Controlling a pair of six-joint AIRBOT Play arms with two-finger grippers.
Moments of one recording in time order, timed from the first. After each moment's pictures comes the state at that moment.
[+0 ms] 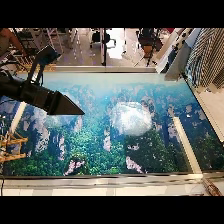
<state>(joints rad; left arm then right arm) -0.09 -1.38 1.73 0.20 -1.83 -1.26 -1.41 -1.41 2.10 -2.29 0.61 2.47</state>
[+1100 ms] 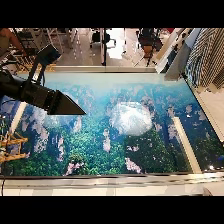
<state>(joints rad) -0.10 -1.38 1.73 0.16 -1.83 -1.27 -1.53 -1.41 2.09 -2.26 0.43 2.59</state>
